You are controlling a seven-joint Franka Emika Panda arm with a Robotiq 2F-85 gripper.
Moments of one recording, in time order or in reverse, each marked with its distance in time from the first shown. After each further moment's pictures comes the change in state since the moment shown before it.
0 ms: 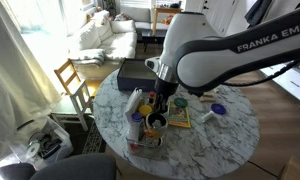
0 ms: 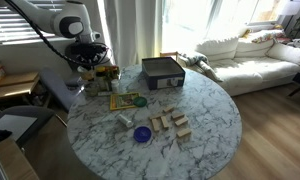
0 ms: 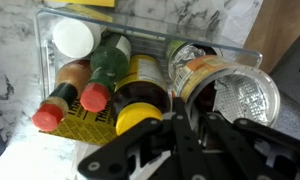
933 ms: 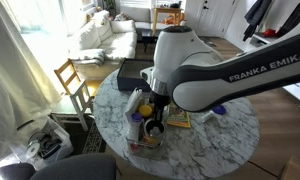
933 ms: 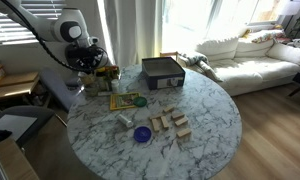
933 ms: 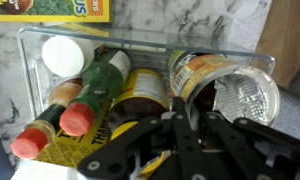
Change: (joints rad) arm 0.043 0.051 0.001 0.003 -0.159 0.015 0.234
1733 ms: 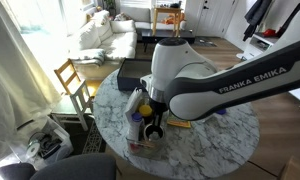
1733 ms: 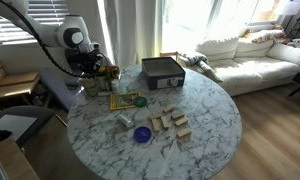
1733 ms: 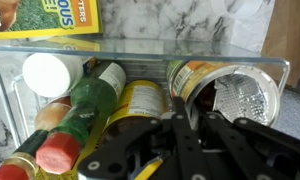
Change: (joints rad) arm 0.005 0.053 -0.001 0.003 -0.023 0.023 0.085
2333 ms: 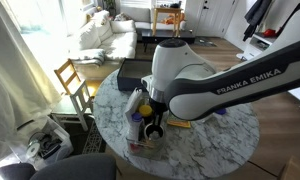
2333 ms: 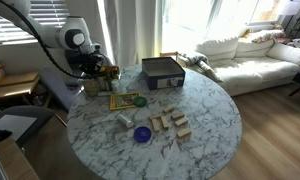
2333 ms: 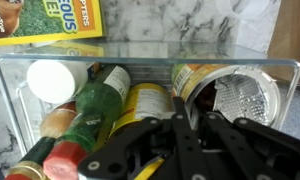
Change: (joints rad) arm -0.002 0.010 -0.007 0.002 -0.005 0.008 0.018
